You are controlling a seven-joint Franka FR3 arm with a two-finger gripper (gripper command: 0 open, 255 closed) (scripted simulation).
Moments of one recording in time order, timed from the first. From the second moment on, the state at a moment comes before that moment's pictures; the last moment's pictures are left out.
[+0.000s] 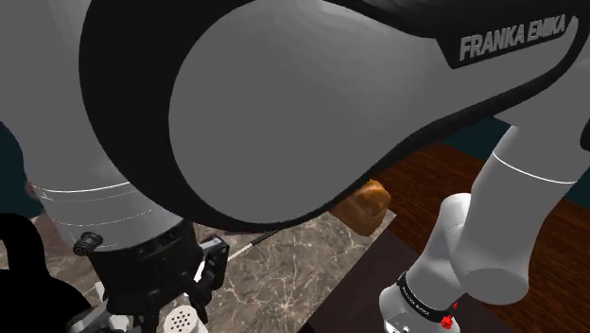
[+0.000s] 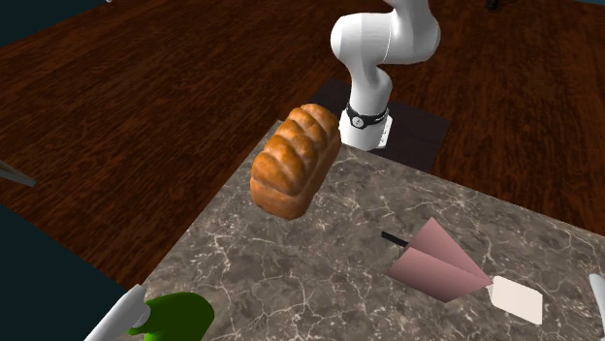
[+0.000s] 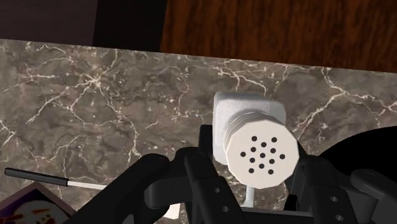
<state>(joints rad) 0.52 0.12 0.66 -1.75 0.11 1.73 1.03</state>
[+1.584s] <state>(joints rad) 0.72 0.43 0.69 -1.63 -0.06 1.88 1.27</state>
